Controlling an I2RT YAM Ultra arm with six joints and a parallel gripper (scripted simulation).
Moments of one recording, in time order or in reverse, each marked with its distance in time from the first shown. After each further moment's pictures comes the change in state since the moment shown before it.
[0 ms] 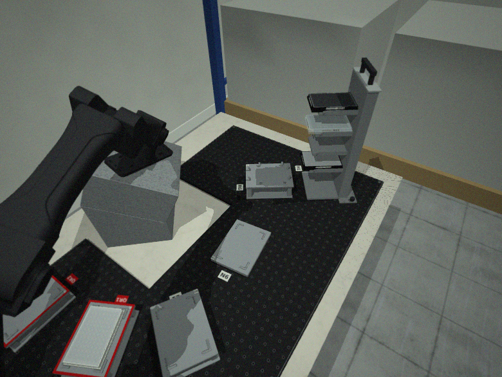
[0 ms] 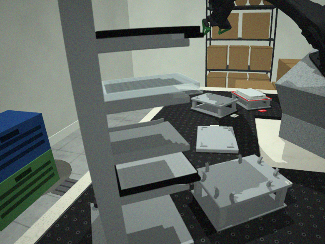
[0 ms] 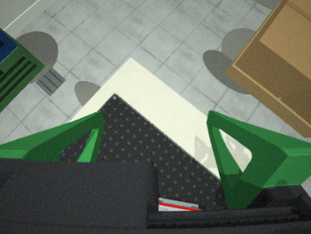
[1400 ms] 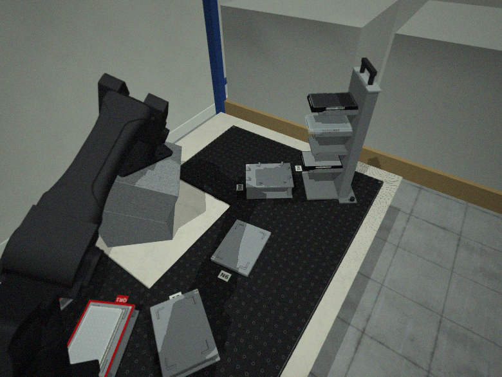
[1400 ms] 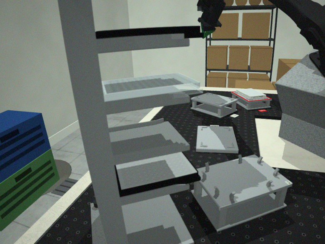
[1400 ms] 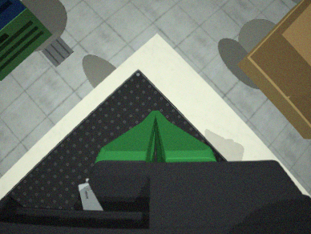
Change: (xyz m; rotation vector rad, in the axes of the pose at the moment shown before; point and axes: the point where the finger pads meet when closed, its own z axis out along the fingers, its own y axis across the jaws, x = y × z) arm 0.026 0.067 -0.011 -0.055 0.105 -0.100
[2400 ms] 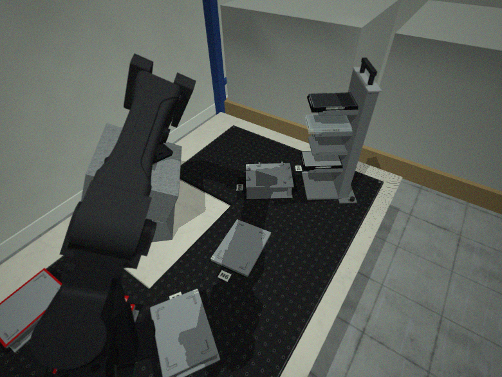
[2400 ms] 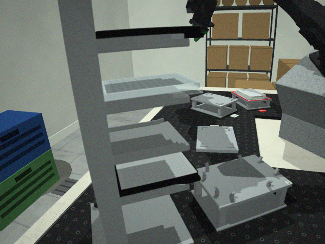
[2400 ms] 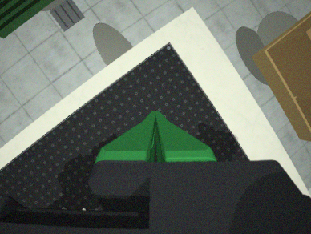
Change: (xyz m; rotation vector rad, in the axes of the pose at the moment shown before) arm 0.033 0.073 -0.020 -0.055 0.115 -0.122
